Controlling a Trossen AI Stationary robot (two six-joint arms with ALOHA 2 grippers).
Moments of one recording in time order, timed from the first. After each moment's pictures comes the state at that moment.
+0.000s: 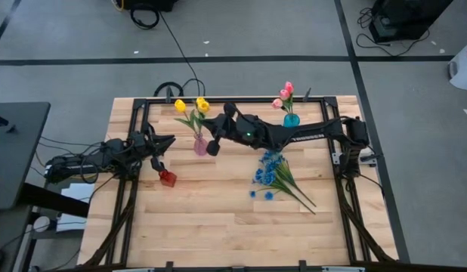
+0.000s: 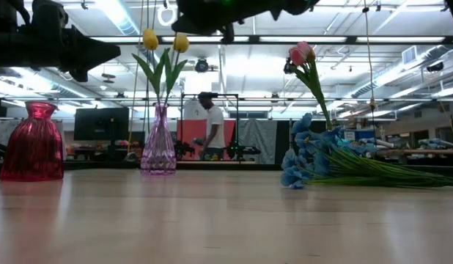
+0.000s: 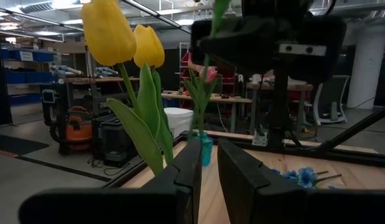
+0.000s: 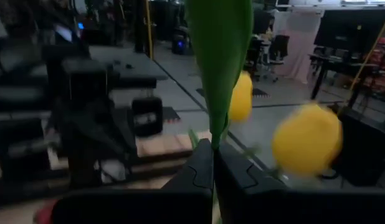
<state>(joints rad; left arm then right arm) 0.07 0.01 0.05 0.17 -0.28 0.03 -0.07 1.89 1.47 0.34 0.33 -0.07</state>
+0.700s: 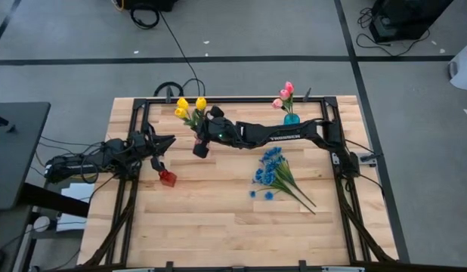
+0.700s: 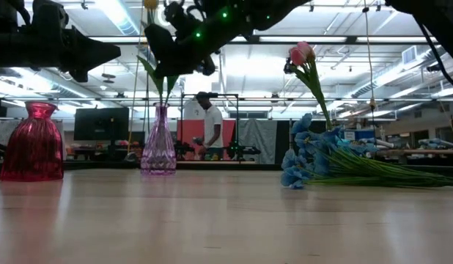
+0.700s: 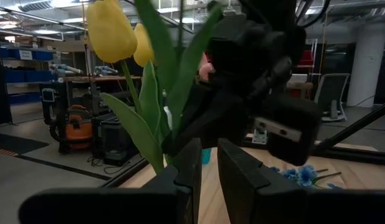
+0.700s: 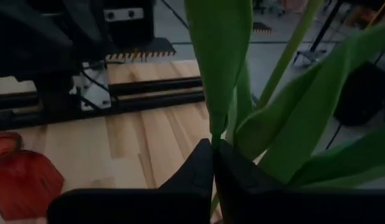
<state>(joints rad) 0.07 0.02 0.05 0.17 -0.29 0.03 -0.10 2.13 1.75 0.00 0.34 -0.01</state>
